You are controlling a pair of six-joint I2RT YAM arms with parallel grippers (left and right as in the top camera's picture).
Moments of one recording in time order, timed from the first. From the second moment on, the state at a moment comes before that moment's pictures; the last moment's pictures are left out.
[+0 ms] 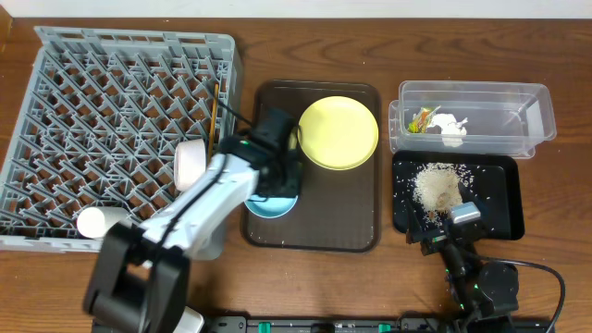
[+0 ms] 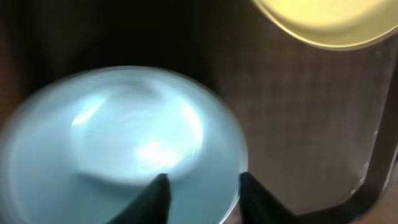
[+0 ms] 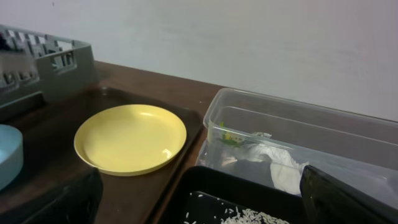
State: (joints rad) left arm -0.50 1.67 1.09 -0.75 0.18 -0.43; right arm 0.18 0.01 0.01 -0.06 -0.09 -0.08
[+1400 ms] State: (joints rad) left arm -0.38 1.69 0.93 -0.66 0.47 -0.26; right arm 0.18 0.01 0.01 -0.06 -0.09 -0.08
